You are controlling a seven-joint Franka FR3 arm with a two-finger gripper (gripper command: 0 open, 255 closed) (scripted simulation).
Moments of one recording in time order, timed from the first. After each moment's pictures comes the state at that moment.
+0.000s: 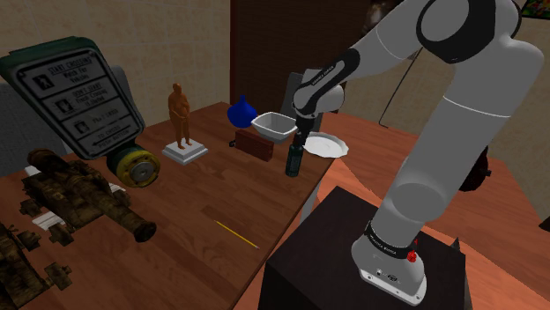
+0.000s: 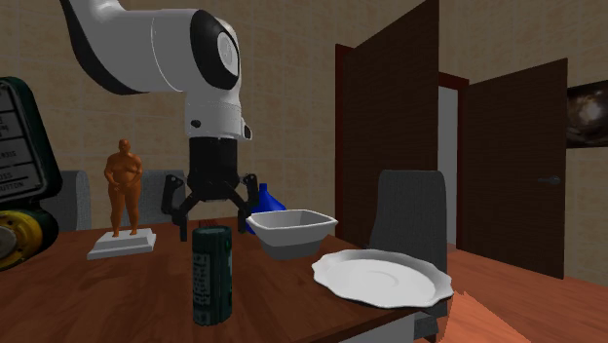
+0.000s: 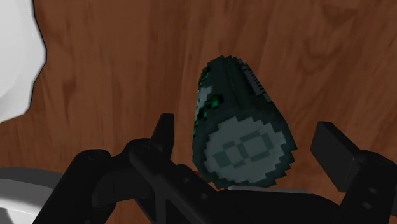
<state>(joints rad) 0.02 -0.03 -0.39 -2.48 -0.01 2.46 -0.61</state>
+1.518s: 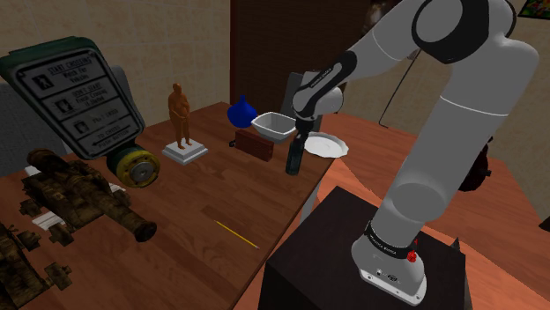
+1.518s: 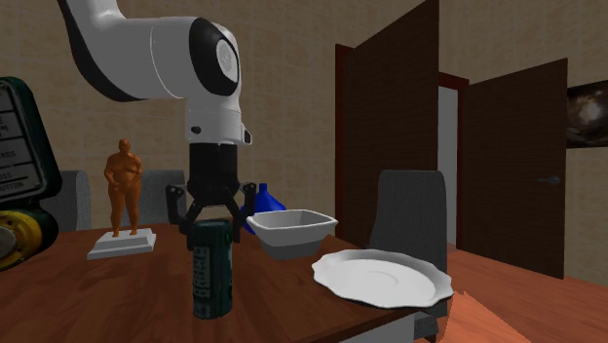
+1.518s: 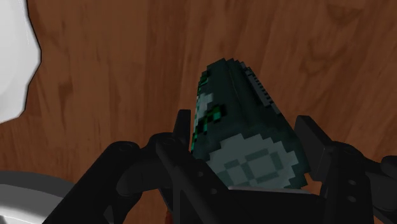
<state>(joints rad) 0.02 0.00 -0.39 -2.49 0.00 2.49 -0.62</state>
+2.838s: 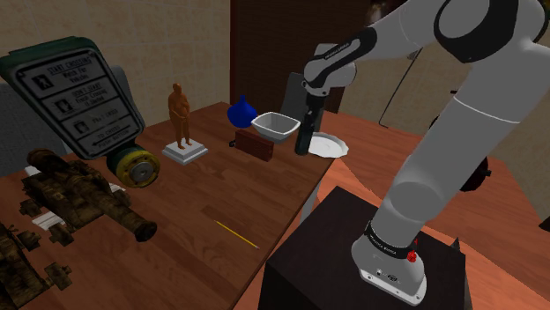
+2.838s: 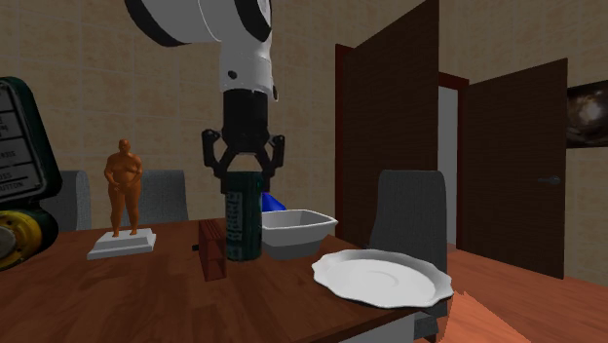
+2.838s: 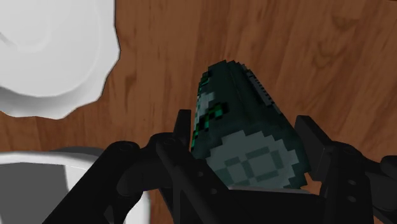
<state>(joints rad) -0.02 -0.11 -0.44 -2.34 -0.05 2.24 -0.67</state>
